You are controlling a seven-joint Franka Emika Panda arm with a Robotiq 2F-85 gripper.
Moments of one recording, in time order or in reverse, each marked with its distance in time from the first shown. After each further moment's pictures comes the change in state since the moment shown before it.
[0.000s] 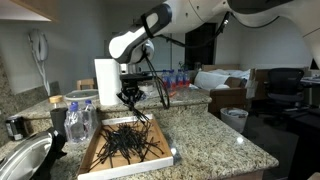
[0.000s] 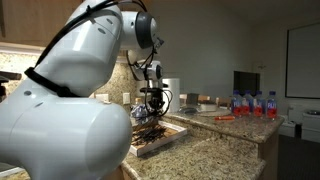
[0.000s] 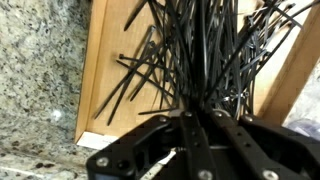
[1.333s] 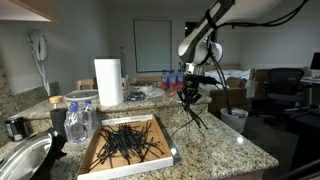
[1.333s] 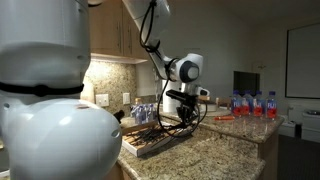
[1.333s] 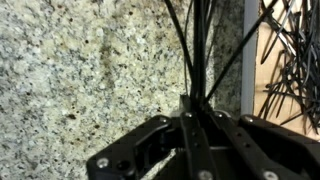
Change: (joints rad) arm -0.331 -0.479 -0.131 -0.736 0.303 0.266 -0.260
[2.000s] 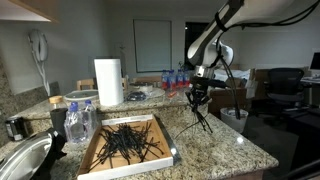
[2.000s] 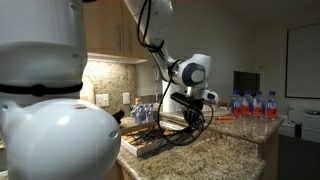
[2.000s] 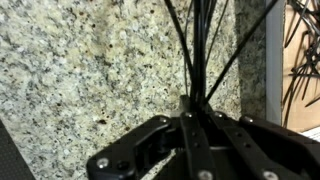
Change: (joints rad) arm -0.026 -0.043 -0.050 -0.095 0.037 0.087 -0.004
